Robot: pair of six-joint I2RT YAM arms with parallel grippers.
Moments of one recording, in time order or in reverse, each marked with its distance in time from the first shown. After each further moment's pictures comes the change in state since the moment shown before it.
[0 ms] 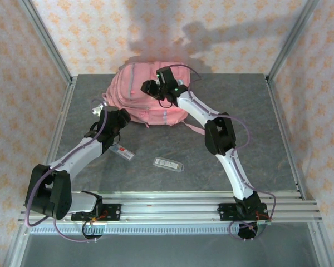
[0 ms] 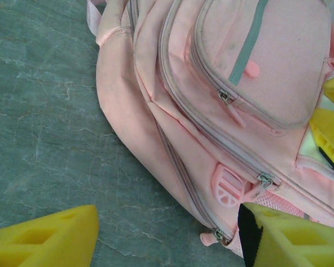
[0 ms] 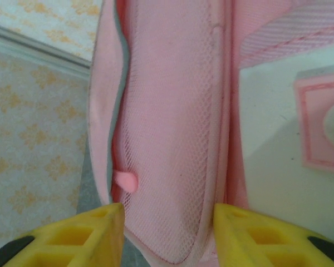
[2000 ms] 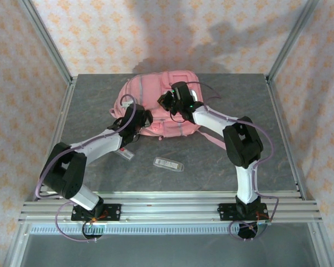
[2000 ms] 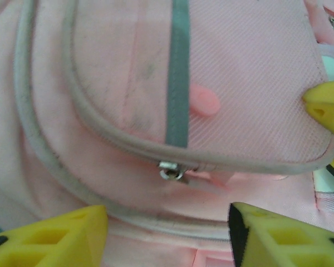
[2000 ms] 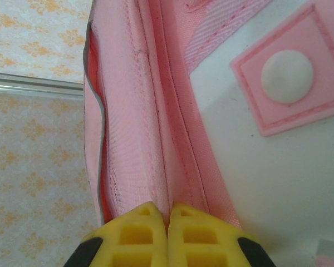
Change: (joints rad) left arm -0.223 0.244 0.160 0.061 -0.036 0.107; right arm -0.010 -0.451 -0.770 0.378 0.044 0.280
